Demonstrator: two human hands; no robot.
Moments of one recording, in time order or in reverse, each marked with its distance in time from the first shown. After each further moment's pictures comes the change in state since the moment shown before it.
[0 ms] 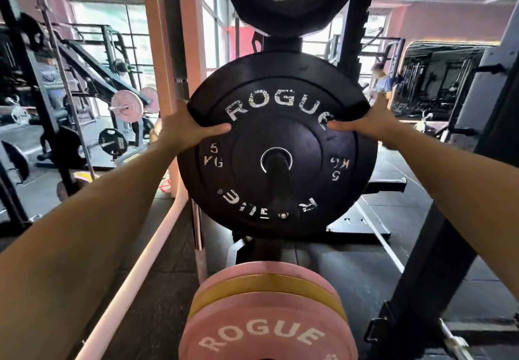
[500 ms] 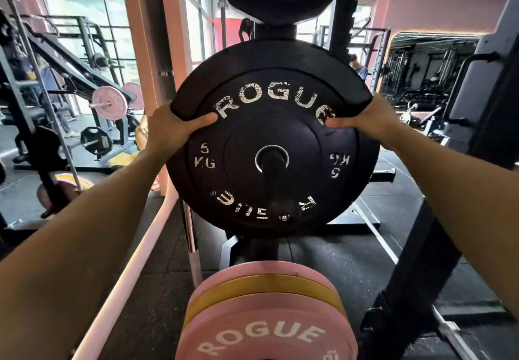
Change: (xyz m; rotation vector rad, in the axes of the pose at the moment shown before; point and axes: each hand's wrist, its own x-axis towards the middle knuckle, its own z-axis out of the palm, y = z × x) left_hand -0.005 -0.008 0.017 -0.265 0.194 0.023; right_hand 0.001 0.014 0.003 0.011 0.050 -0.063
